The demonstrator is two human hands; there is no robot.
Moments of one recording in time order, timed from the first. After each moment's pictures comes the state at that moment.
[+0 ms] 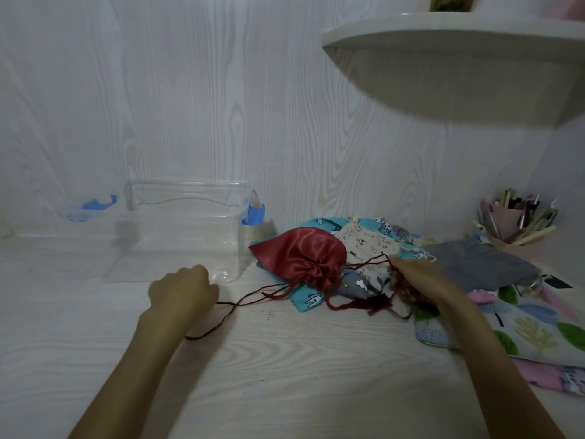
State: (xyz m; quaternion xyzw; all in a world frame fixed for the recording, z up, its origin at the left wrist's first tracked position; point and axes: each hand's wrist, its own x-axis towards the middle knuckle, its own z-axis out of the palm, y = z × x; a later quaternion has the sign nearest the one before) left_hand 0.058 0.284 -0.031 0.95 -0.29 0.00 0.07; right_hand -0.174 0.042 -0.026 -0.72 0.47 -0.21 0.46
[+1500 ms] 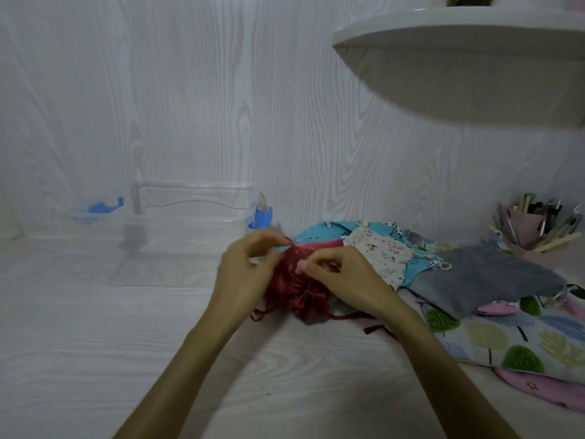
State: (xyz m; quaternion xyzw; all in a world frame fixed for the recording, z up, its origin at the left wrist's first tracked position) left_hand 0.010 0.253 -0.013 0.65 -0.45 -0.01 0.62; right_hand -0.100 0.123 -0.012 -0.88 0.14 -0.28 0.36
